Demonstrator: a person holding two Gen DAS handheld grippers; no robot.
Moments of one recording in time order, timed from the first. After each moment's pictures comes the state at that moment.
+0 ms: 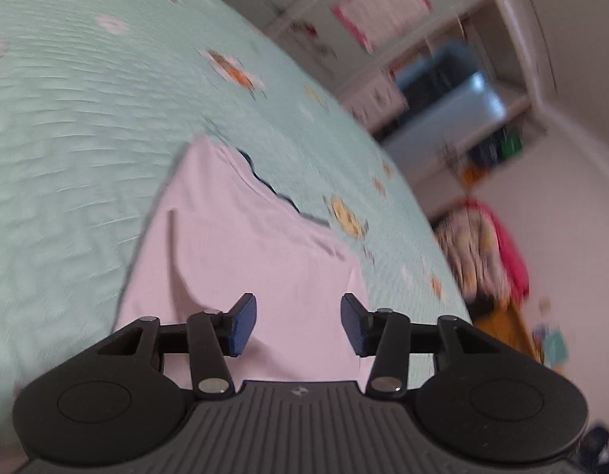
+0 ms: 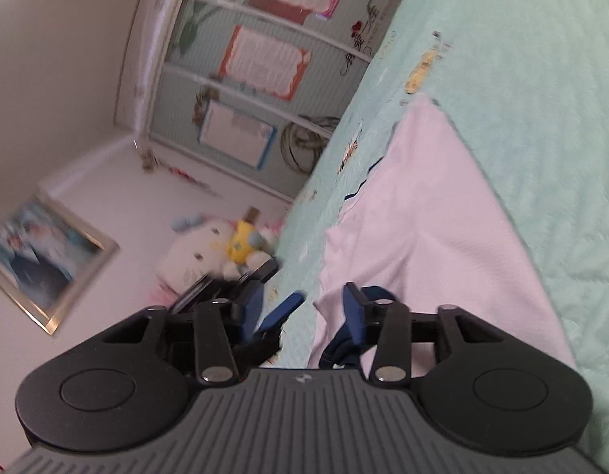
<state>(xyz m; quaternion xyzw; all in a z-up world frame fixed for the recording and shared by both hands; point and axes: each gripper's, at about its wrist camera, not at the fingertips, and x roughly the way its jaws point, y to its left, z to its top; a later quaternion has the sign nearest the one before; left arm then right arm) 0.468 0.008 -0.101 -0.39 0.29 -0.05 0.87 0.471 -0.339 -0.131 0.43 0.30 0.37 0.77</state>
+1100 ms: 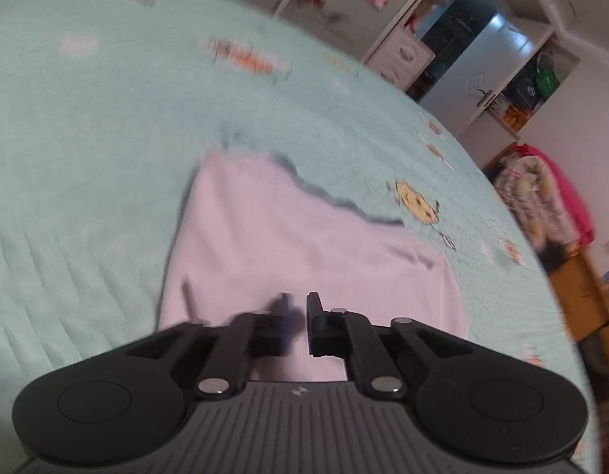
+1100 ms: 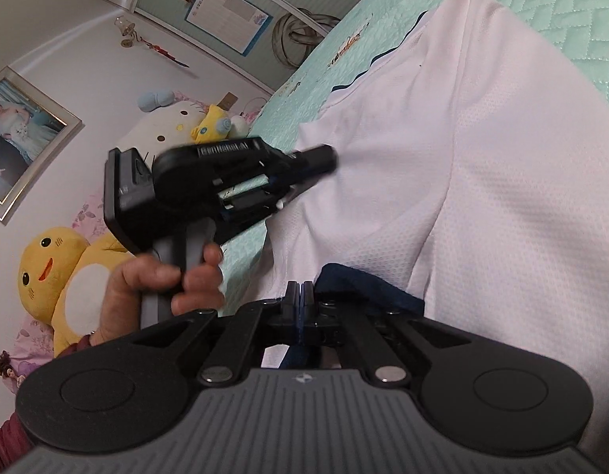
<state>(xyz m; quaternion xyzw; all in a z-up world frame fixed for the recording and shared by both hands) 0.549 0.002 -0.111 -0.26 0.33 0.00 0.91 0.507 -0.261 -0.181 0.31 0.41 0.43 0.75</state>
